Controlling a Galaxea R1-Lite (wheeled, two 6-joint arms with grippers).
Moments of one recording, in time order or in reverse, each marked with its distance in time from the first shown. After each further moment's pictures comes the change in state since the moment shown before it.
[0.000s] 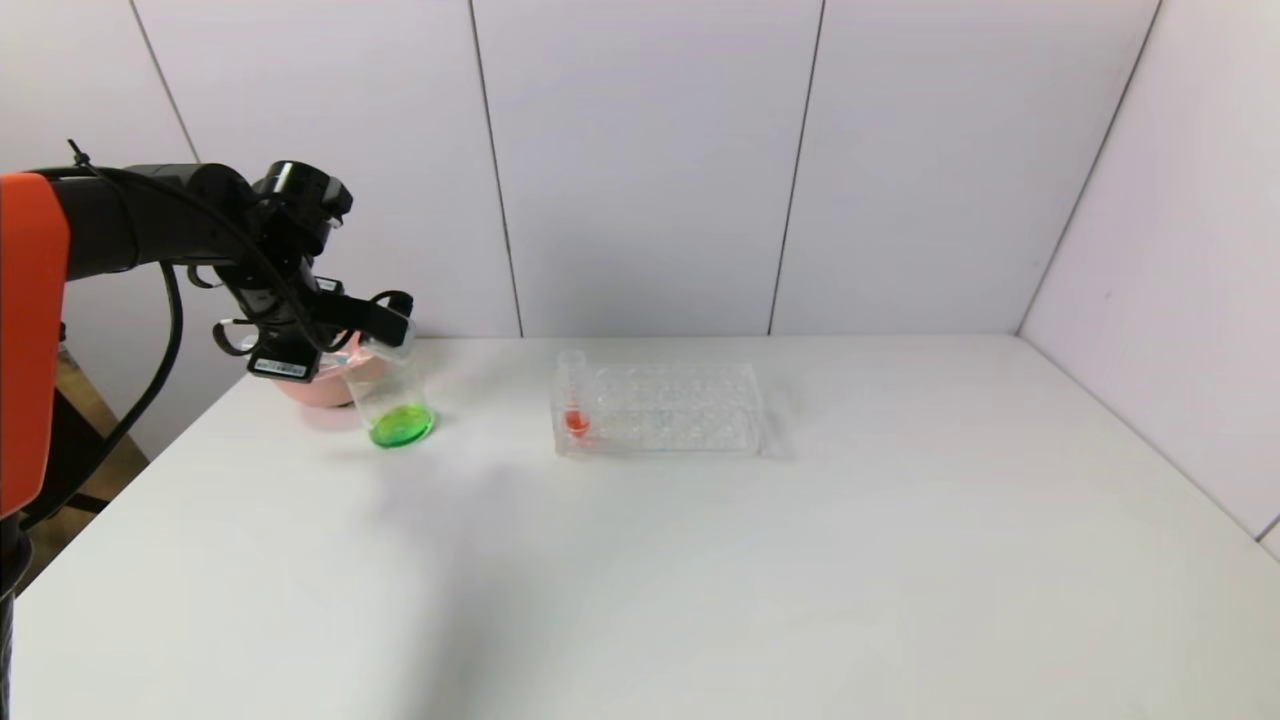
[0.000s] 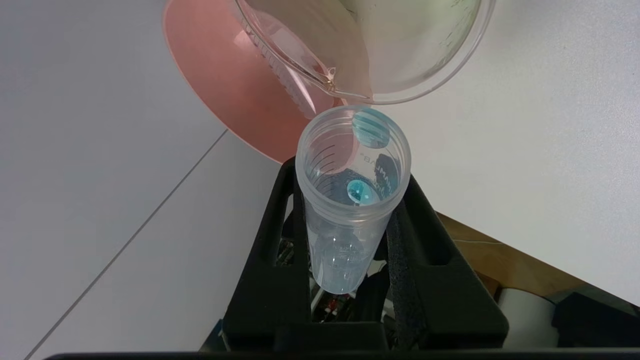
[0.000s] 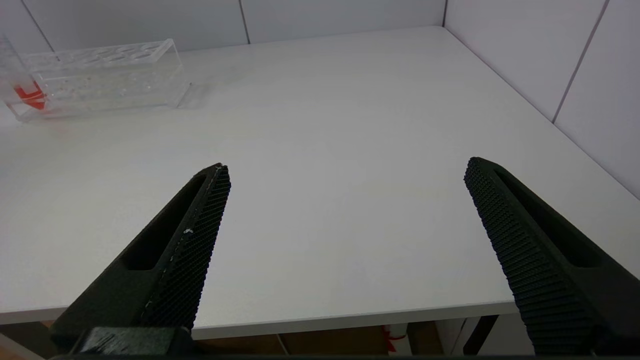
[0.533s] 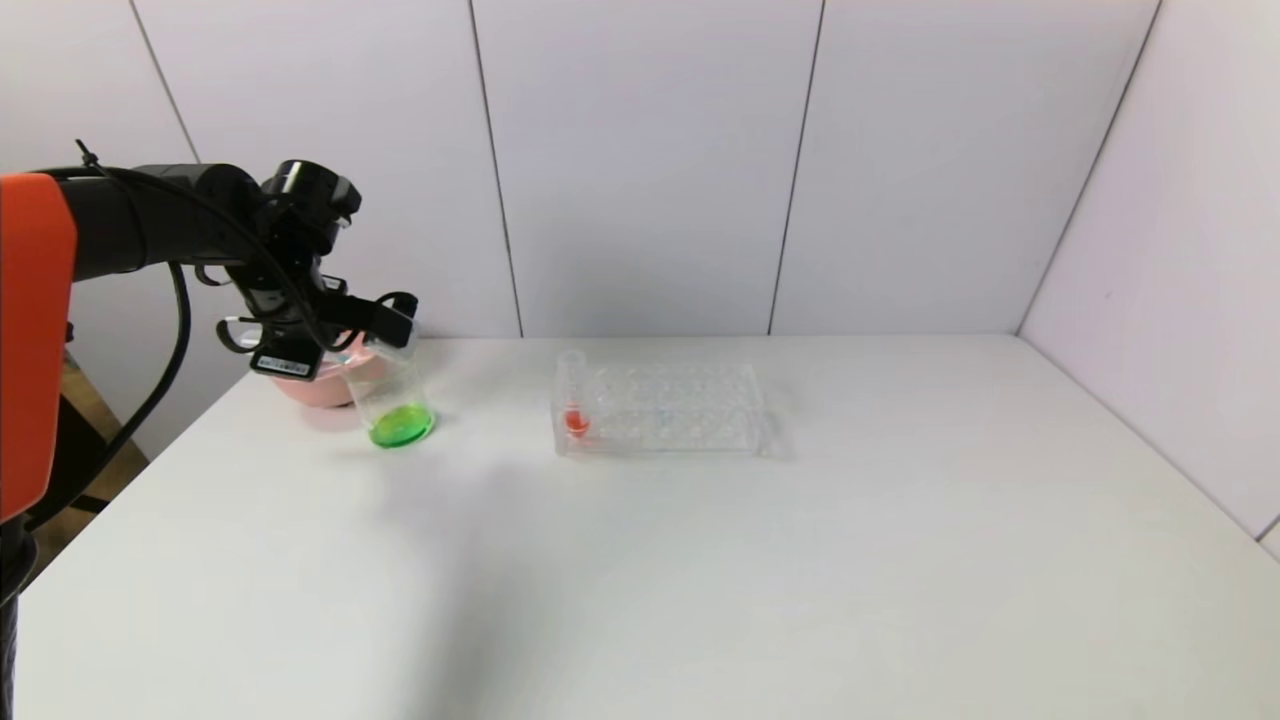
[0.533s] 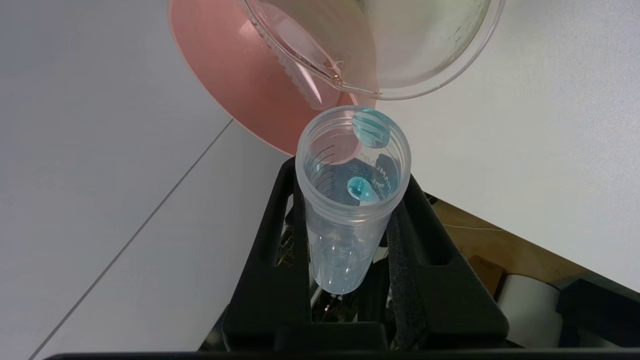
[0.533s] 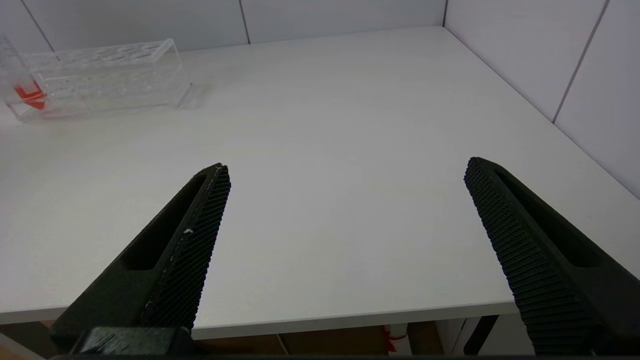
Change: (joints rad) left arm -0.016 0.001 0.000 -0.009 0.053 0.004; right arm 0.000 0.000 0.000 0.000 0.000 0.000
